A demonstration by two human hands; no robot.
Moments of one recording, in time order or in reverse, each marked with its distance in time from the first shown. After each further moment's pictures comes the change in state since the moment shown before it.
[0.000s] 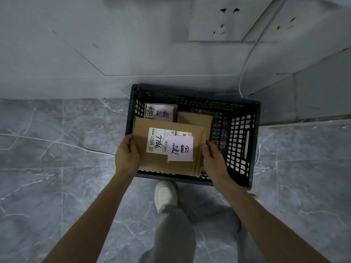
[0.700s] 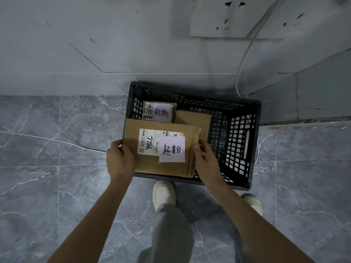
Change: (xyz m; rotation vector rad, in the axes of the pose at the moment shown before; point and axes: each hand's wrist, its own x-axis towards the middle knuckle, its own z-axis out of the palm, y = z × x) left_hand 0.001 -0.016 -0.001 0.074 0.169 -0.082; right_hand -0.001 0.009 0.018 -0.081 -0.018 -0.076
